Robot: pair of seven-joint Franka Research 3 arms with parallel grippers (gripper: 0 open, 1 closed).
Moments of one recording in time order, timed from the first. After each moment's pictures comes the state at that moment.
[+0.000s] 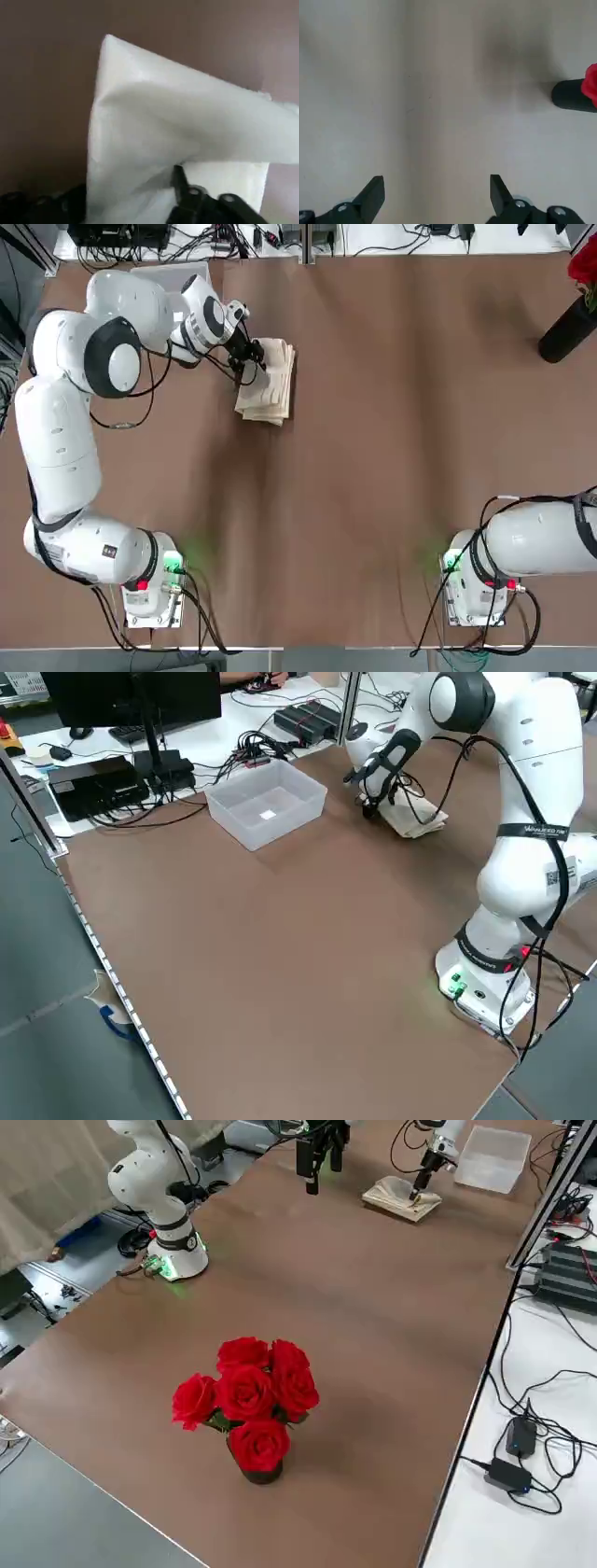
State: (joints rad) left arm -0.25 0.67 -0.17 -1.88 -0.73 2.46 0.25; right arm 0.03 -0.03 -0.11 -1.58 -0.01 1.57 -0.05
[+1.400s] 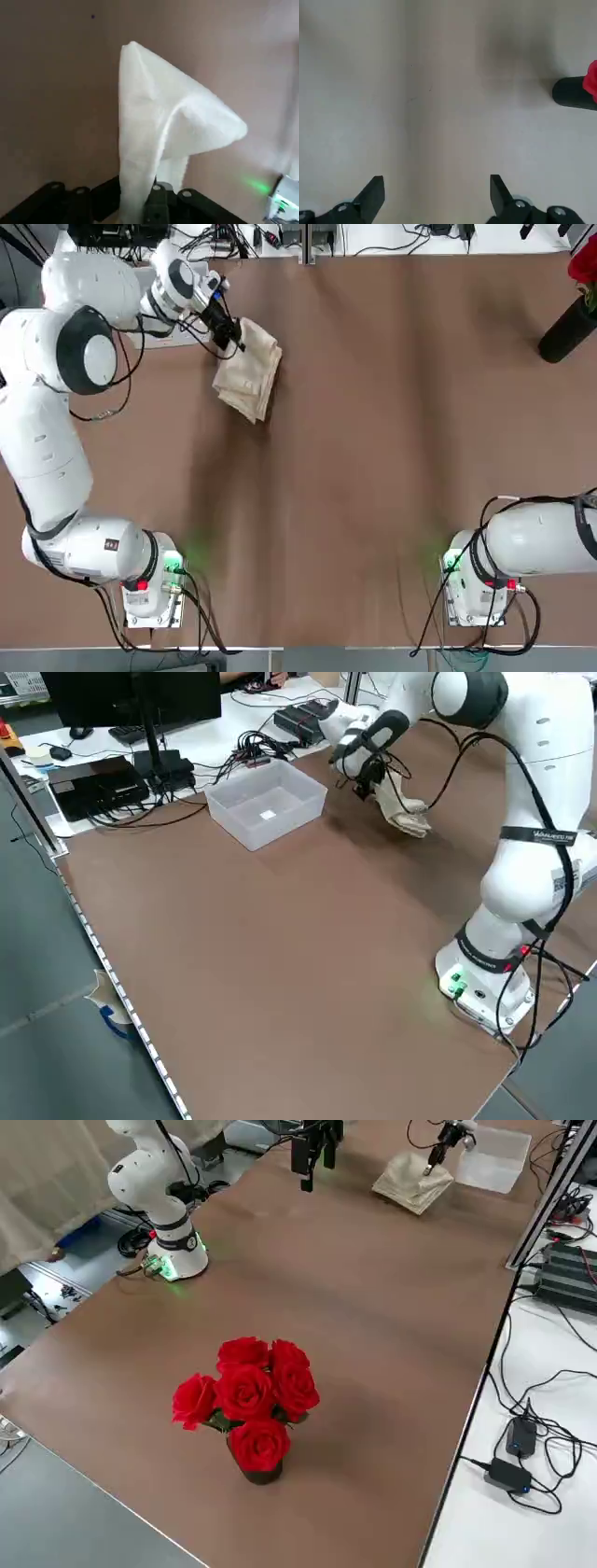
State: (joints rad) left arm -0.14 0.55 -0.10 -1.80 -0.73 2.08 0.39; right arm 0.03 -0.05 -0.10 -1.58 -0.01 1.54 -0.09
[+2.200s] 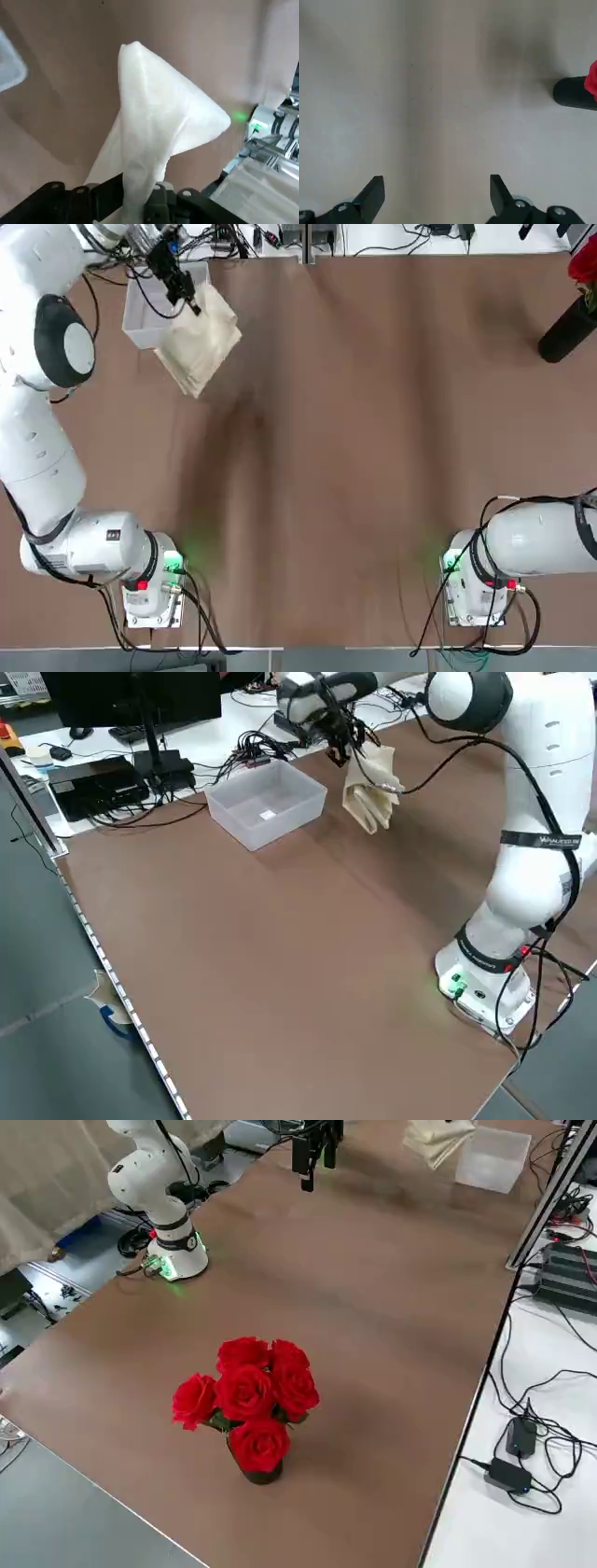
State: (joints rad) left arm 0.05 0.53 -0.05 -1.44 -0.54 1.45 0.48; right arm 0.03 -0.05 -0.10 -1.59 -0.01 1.54 -0.09
